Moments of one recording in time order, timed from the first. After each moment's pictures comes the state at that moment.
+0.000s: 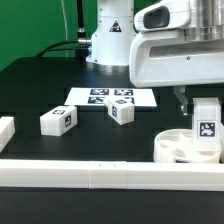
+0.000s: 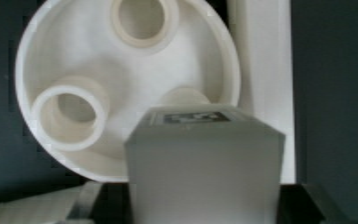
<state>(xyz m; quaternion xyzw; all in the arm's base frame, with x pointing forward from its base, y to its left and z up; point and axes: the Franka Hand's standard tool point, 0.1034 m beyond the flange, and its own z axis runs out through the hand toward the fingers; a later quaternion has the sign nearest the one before) 0.634 0.094 0.088 -0.99 0.13 -0.02 0.07</state>
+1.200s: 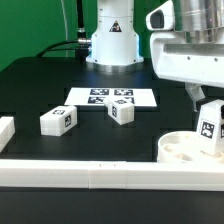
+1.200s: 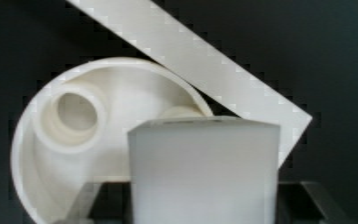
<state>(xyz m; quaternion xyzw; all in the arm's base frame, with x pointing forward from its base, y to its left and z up) 0.639 0.103 0.087 -0.84 0.53 0.02 0.11</state>
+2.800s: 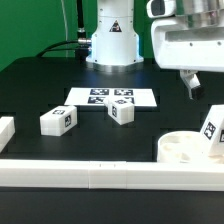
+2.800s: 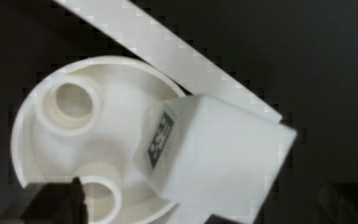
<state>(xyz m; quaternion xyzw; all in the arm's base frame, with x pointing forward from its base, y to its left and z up) 0.638 0.110 0.105 -0.91 0.40 0.00 0.10</state>
